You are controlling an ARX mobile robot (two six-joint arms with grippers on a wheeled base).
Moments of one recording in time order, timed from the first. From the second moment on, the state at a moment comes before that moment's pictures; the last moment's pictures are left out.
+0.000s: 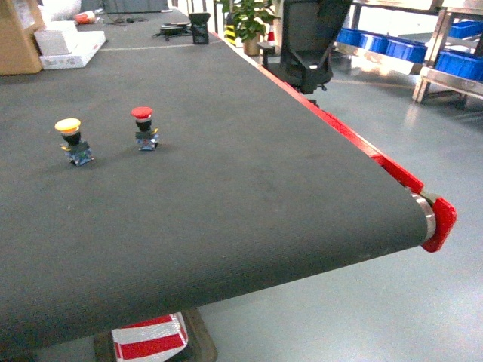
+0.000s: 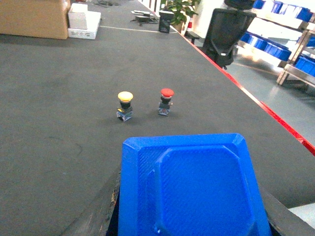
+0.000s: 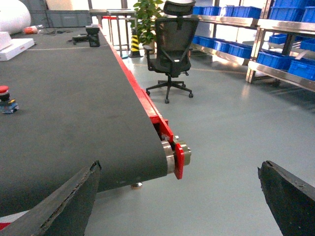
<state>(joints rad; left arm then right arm) -0.37 0.30 0.37 -0.18 -0.41 -0.18 0.00 0.01 0.01 -0.01 0.00 0.00</state>
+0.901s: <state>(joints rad) -0.37 0.30 0.37 -0.18 -0.41 -0.18 0.00 0.01 0.01 -0.01 0.00 0.00</state>
